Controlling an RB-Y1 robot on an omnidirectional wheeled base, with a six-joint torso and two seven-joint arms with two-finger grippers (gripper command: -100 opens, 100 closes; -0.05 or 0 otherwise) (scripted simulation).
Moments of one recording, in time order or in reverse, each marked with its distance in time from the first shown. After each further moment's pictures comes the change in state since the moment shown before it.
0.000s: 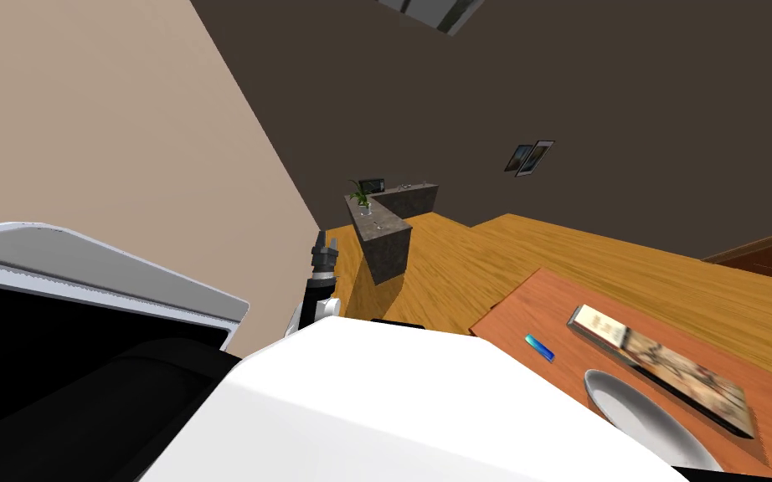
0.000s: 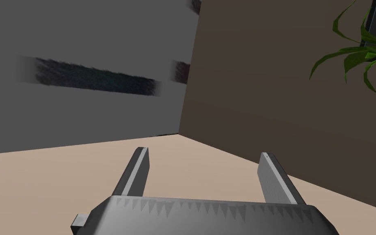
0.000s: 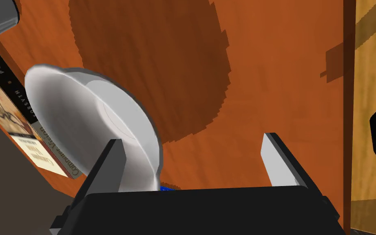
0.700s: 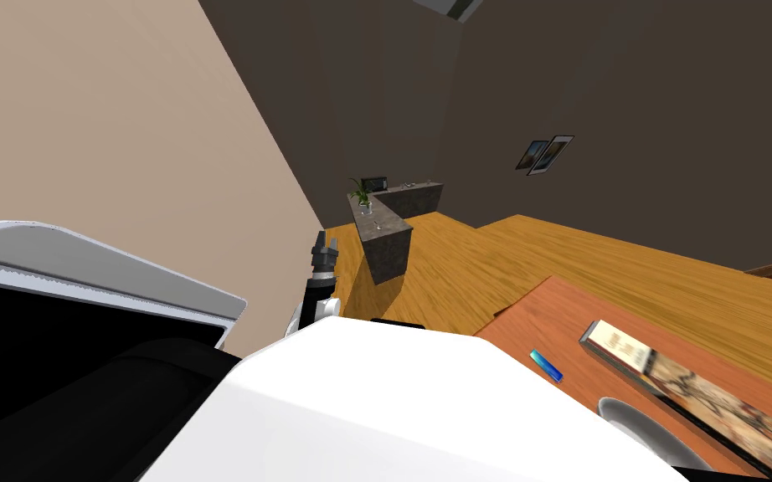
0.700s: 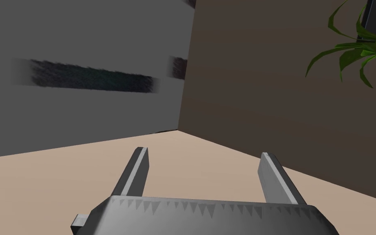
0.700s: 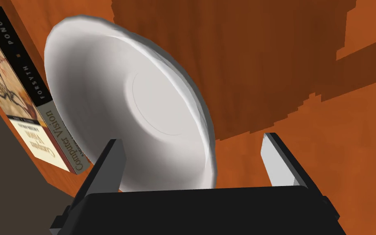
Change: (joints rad) left arm 0.000 0.000 0.000 0.000 0.000 0.000 0.000; right arm -0.036 0.048 -0.013 0.081 0.034 0.025 0.062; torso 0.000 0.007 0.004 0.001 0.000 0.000
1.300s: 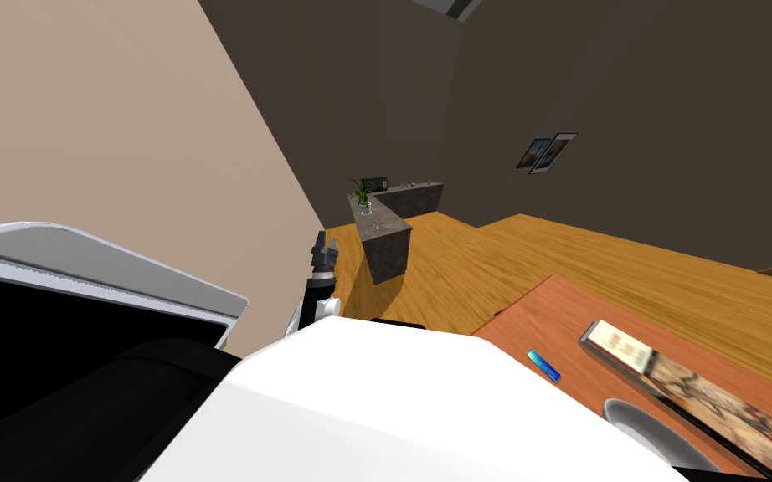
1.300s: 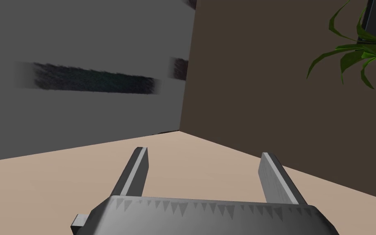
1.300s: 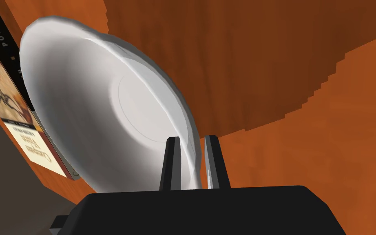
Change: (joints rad) left arm 0.000 0.000 0.000 0.000 0.000 0.000 0.000; right arm -0.005 0.004 0.016 -0.002 -0.006 0.013 0.003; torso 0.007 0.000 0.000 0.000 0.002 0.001
